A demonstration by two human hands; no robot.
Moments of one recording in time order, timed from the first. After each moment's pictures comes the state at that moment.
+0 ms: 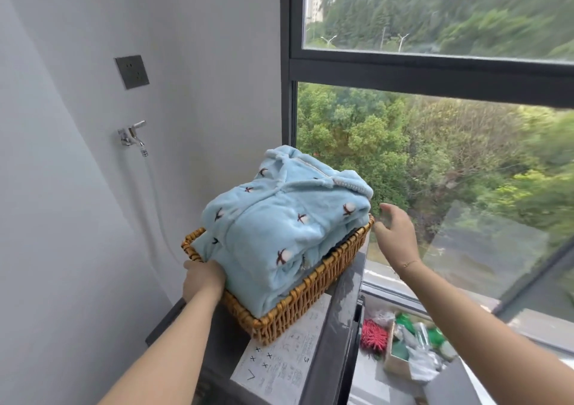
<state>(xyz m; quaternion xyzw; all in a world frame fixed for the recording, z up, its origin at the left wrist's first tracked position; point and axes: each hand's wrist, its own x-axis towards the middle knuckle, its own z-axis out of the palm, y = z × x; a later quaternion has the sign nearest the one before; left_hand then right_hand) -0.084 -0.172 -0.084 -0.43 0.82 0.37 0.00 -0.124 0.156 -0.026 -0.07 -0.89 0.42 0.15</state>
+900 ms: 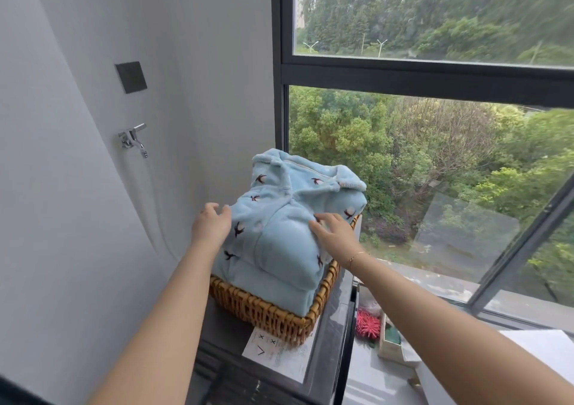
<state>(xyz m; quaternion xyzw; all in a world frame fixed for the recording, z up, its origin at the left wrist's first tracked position) -0.074 -0.174 0.010 -0.22 0.87 0.44 -0.07 -0.078 0.070 -0.028 0.02 -0.91 0.40 0.03</state>
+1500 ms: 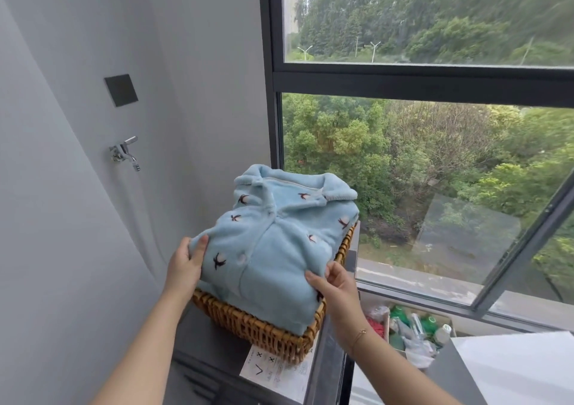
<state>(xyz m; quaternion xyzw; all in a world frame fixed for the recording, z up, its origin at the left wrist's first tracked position) -0.045 -0.210 -0.031 -0.11 0.81 0.56 -0.14 0.004 0.053 -0.051 -0.06 -0.58 0.81 -0.02</state>
